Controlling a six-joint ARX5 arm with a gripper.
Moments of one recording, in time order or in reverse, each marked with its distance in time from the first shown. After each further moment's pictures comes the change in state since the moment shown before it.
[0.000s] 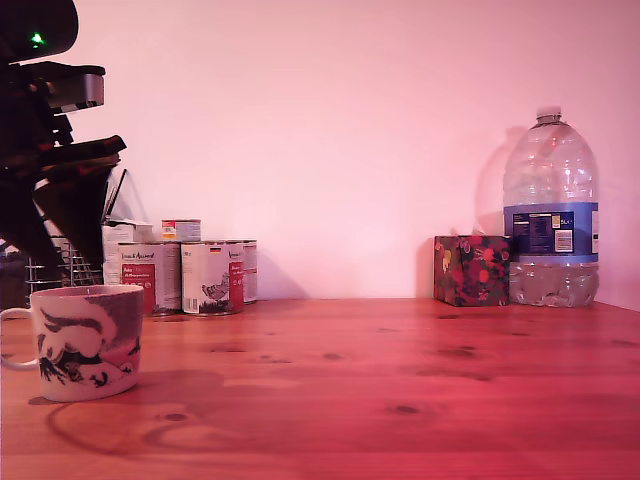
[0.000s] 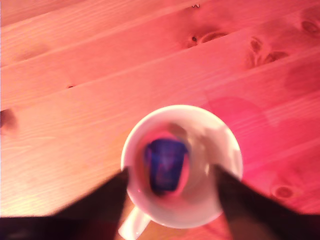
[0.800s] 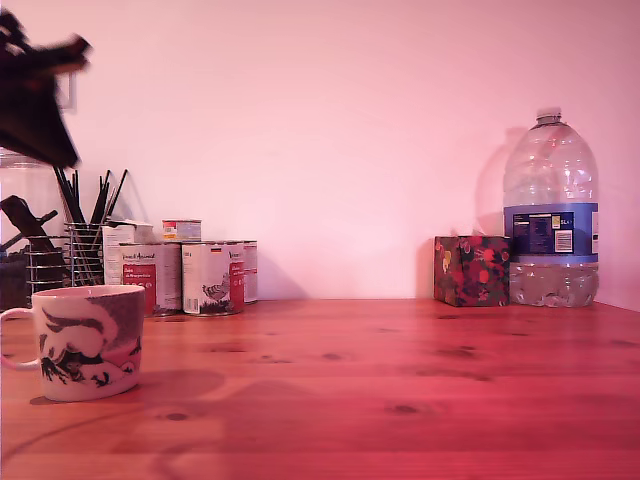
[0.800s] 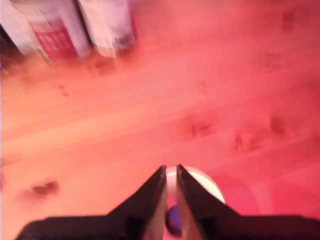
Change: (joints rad) arm 0.035 -0.428 -0.294 0.389 0.000 -0.027
